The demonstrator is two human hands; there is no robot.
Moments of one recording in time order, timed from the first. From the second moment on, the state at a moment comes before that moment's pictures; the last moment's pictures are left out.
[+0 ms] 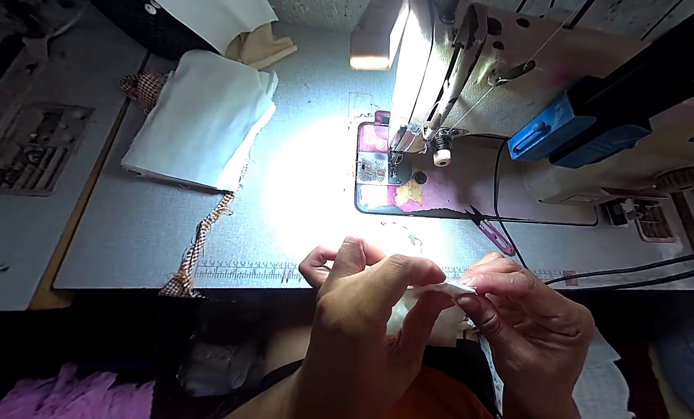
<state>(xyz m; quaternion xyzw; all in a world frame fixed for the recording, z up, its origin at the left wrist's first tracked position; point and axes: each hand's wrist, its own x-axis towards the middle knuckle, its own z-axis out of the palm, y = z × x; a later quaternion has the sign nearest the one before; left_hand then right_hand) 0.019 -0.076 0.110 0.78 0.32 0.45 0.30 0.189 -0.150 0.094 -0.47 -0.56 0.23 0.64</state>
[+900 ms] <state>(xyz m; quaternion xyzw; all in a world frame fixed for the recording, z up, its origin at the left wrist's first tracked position) 0.013 -0.060 0.107 0.83 0.28 0.37 0.29 0.187 -0.147 0.085 -0.46 -0.55 0.22 0.67</state>
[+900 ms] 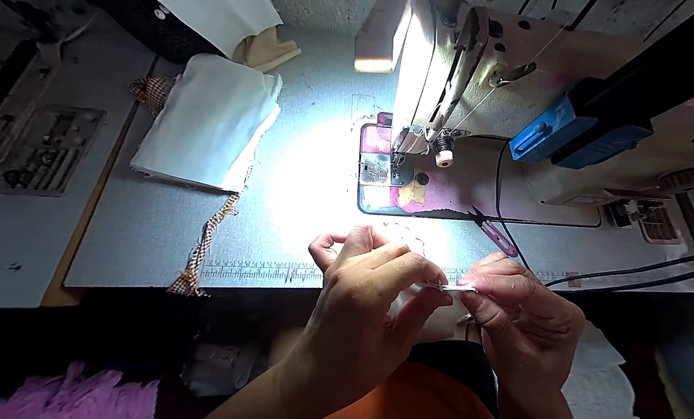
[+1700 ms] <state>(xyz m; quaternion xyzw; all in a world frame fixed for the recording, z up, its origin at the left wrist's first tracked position) 0.011 -0.005 0.055 0.75 0.29 0.41 0.43 0.151 -0.089 0.036 -0.53 -0.36 0.30 0.71</state>
